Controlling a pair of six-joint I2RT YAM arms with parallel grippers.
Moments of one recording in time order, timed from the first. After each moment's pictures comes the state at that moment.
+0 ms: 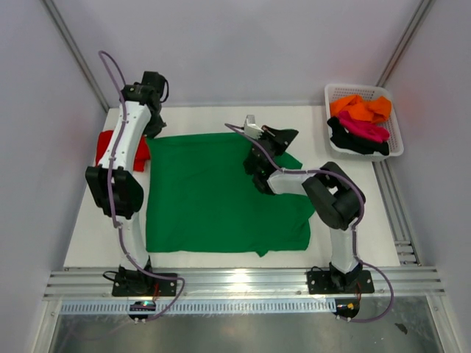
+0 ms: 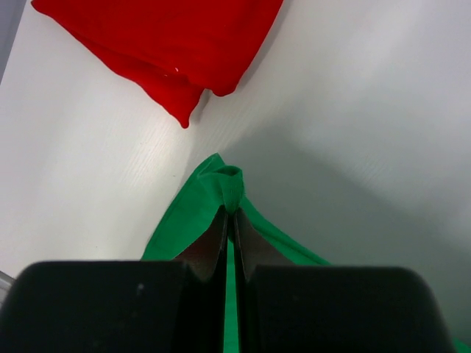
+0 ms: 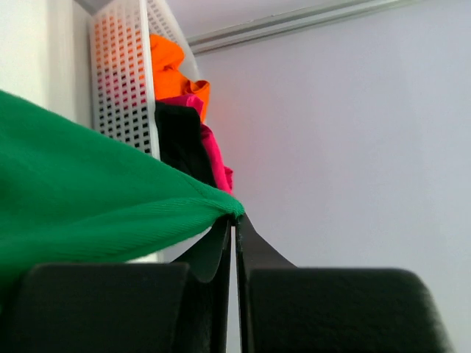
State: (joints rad) left arm -0.14 2.02 2.15 -1.29 -0.44 -0.59; right arm 0.69 1.97 1.13 1.08 1.33 -1.50
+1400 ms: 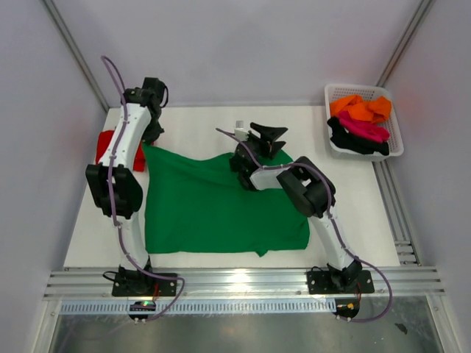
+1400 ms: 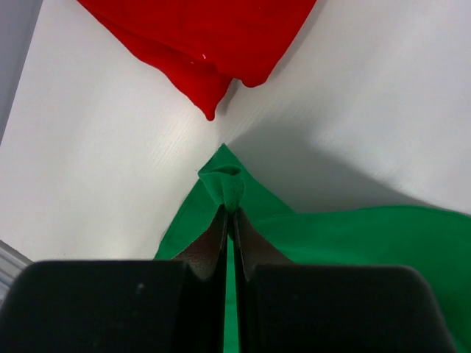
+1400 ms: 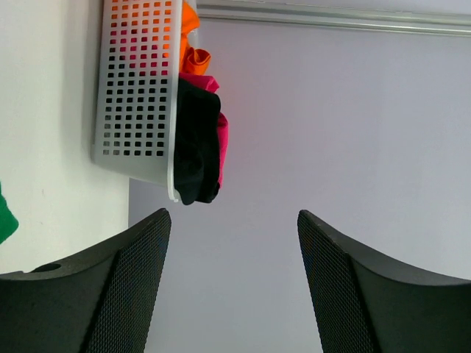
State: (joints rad) left arm -0.13 2.01 2.07 -1.29 -0.47 -0.59; right arm 0.72 2.29 1.37 1.21 1.48 -1.91
